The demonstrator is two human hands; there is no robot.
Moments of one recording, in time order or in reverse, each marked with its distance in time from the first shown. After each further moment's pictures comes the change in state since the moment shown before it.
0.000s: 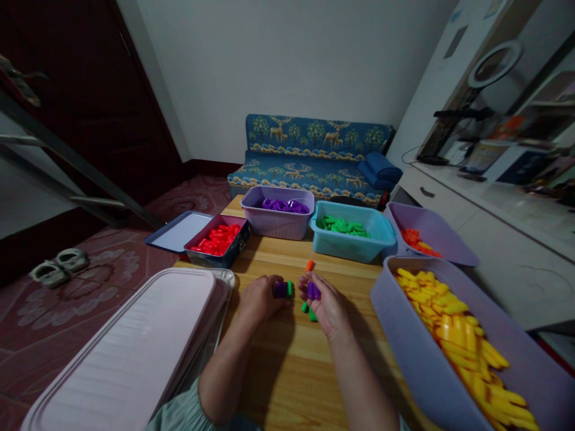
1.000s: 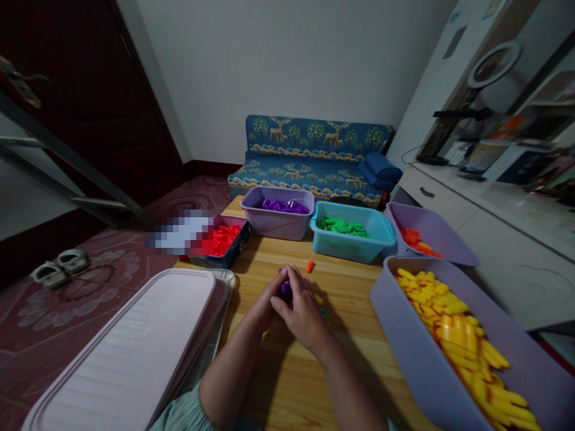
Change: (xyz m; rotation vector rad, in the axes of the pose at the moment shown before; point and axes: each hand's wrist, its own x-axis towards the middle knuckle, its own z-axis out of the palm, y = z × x) left_hand -0.001 0.032 0.014 -1.748 -0.413 -0.173; right_hand -0.032 0.011 0.026 -1.110 -0.340 -0.632
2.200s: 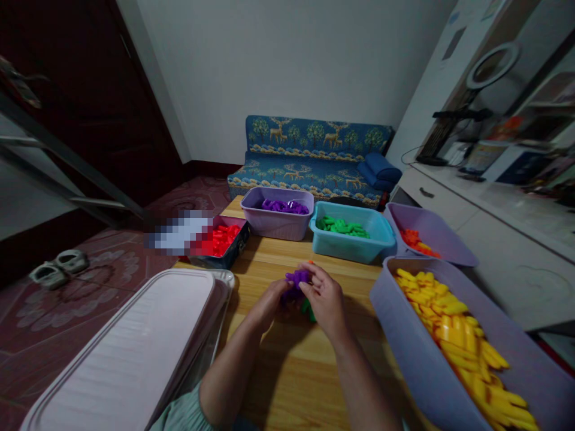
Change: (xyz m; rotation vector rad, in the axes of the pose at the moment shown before) left_hand -0.003 -0.003 -0.003 0.317 0.120 -0.049; right_hand 0.015 0.018 -0.024 0.378 0.206 0.127
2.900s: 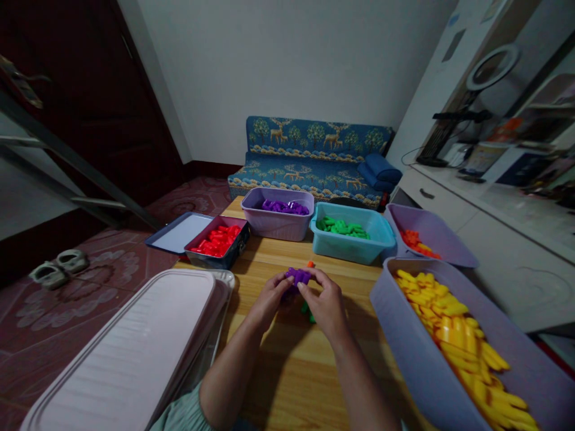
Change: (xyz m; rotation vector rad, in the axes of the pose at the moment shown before) left_hand 0.000 0.007 0.002 -0.042 0.115 0.088; right_hand -0.002 -0.006 -0.003 -0.319 0.049 -0.050
